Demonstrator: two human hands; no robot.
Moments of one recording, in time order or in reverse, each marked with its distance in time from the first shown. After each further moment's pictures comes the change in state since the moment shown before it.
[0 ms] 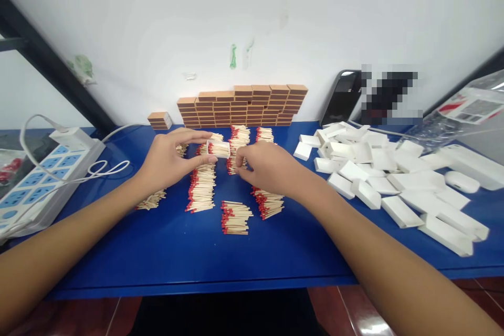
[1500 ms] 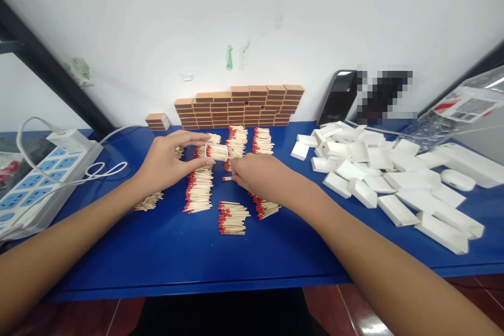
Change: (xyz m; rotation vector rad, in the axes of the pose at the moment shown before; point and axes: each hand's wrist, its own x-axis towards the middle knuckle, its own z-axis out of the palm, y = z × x) left_hand 0.000 -0.001 0.001 -0.019 -0.033 0.018; right_hand -0.001 -0.012 0.003 -0.215 -0.253 0.010
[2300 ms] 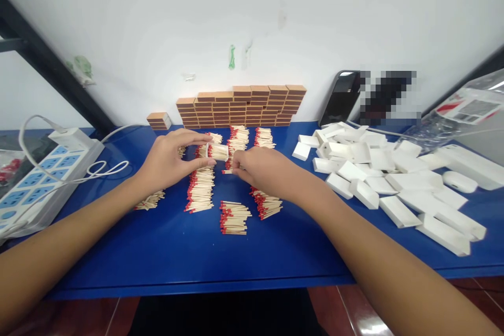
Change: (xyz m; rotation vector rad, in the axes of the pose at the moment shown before) left_hand 0.001 -0.007 0.000 0.112 -0.007 0.100; right_hand -0.002 0.010 -0.003 0.181 0.108 -0.028
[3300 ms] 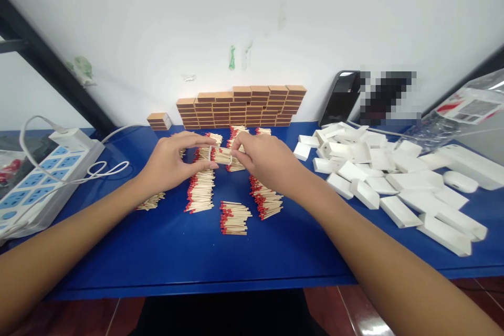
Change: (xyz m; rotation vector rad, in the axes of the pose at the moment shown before) left_hand 0.000 0.006 0.001 -0.041 -0.018 0.024; right_hand 0.003 0.002 -0.002 0.043 0.303 0.069
